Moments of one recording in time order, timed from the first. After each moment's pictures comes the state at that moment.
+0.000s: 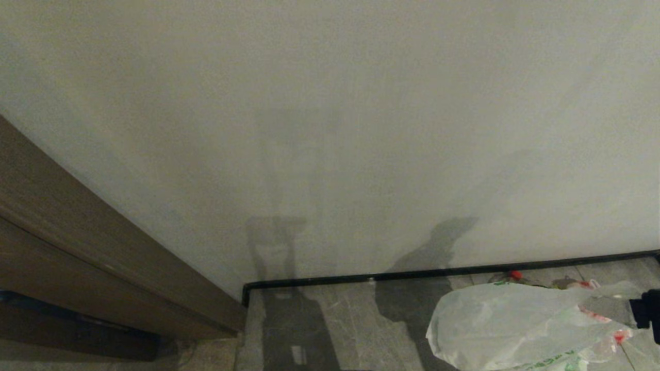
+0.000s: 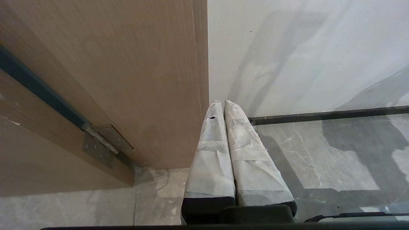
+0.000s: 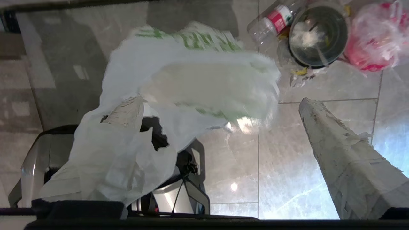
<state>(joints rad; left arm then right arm) 0.00 0.00 0.00 0.00 0.00 0.00 0.11 1.03 -0.66 0.36 -0.07 0.09</state>
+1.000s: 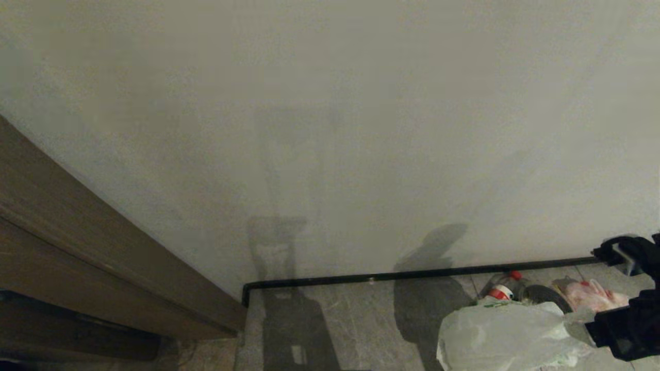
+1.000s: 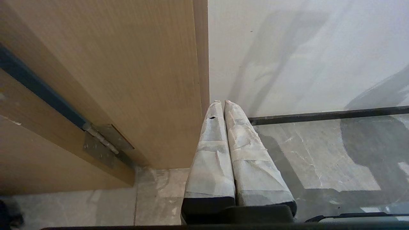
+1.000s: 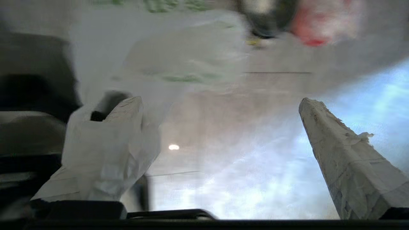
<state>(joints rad) 0.00 0.00 0.00 0.00 0.00 0.00 0.15 1.24 -0.56 0.24 -0.29 -0.02</state>
